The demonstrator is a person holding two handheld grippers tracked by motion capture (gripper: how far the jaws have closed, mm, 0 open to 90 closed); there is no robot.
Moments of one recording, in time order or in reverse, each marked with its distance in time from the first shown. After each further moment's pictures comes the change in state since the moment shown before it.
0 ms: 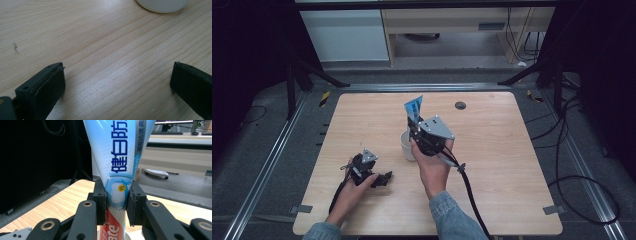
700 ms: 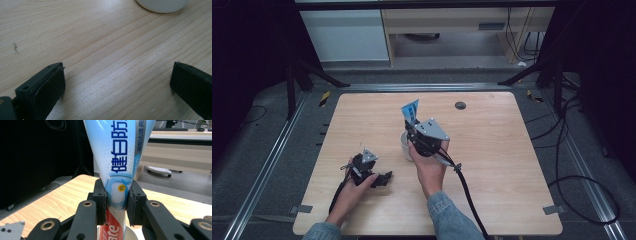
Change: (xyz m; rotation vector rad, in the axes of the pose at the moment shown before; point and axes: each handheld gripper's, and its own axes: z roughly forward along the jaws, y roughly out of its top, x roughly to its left) left arm 0.000 0.000 0.000 0.000 0.000 -0.001; right arm 0.001 -0.023 0.019 0.013 0.013 -0.018
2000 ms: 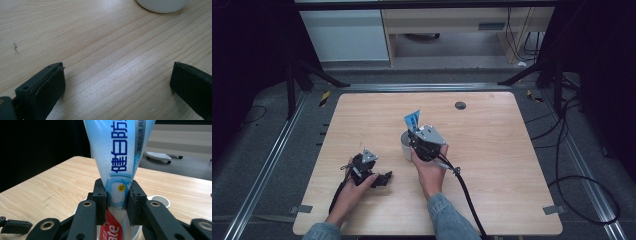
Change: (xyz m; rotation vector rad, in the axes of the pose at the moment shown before) left arm 0.000 0.000 0.000 0.003 0.000 0.000; right arm -0.009 -0.048 0.022 0.087 -0.013 0.014
